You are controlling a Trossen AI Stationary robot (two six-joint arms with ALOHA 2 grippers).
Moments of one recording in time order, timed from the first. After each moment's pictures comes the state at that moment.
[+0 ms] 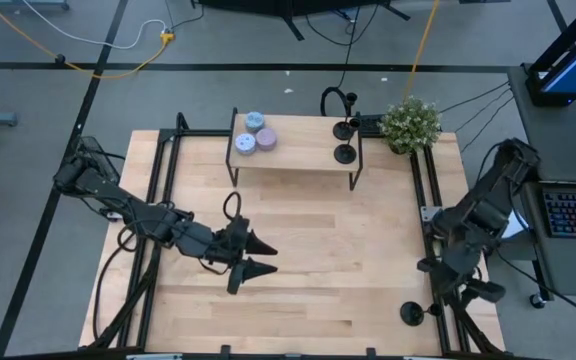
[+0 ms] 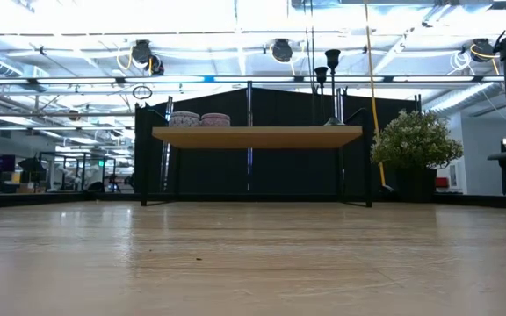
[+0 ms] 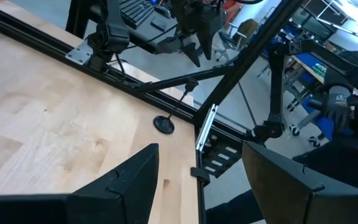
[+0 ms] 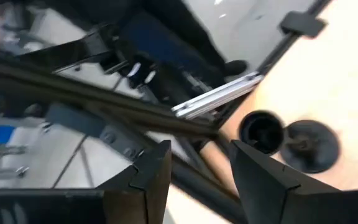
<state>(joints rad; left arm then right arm) -0.47 1.33 1.05 0.07 -0.29 -0.63 0.86 0.83 0.86 -0.79 -0.59 0.49</state>
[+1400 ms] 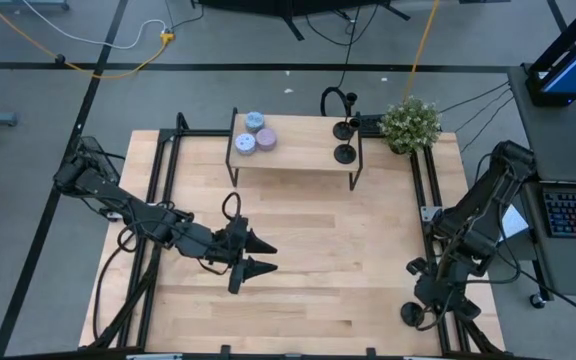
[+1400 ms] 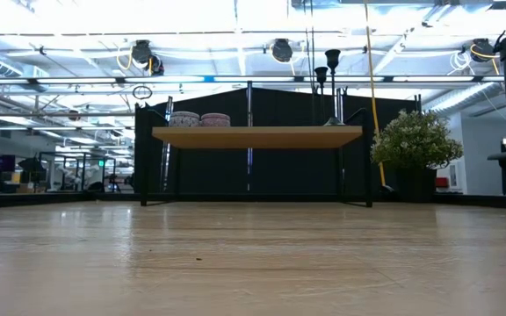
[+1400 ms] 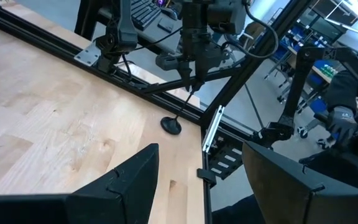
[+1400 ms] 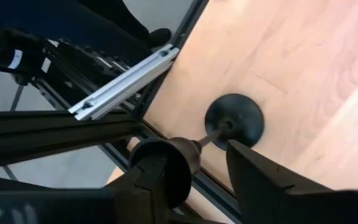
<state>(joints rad) -0.47 1.33 1.05 0.06 -0.32 -0.63 0.98 1.06 0.86 -0.88 -0.24 0.51</state>
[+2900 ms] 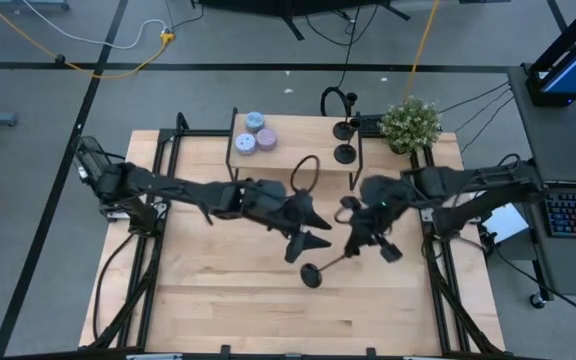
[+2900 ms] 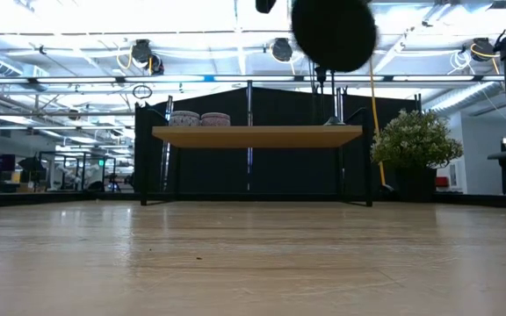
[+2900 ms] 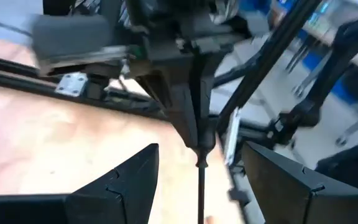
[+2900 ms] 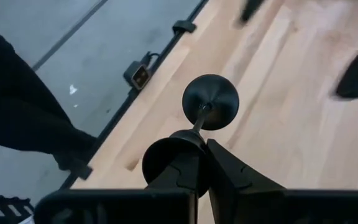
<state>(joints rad) -0.13 1.71 1.47 -0.02 0.15 -0.37 0.14 1.24 1.26 -0.78 -0.45 -0.14</state>
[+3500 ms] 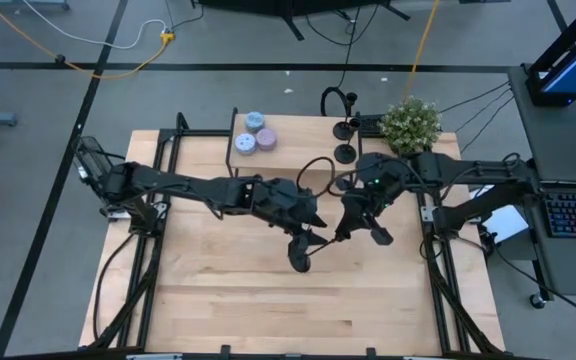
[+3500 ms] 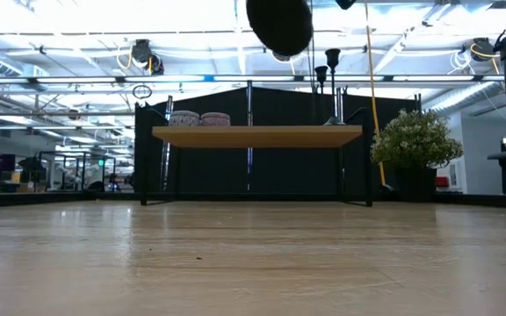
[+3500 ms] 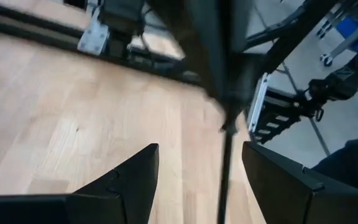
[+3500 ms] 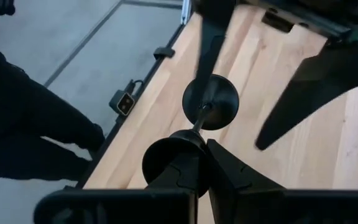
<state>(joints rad) -0.09 1.76 1.55 -0.25 0.16 -0.35 0.00 1.28 1.34 -0.77 -0.53 -0.12</state>
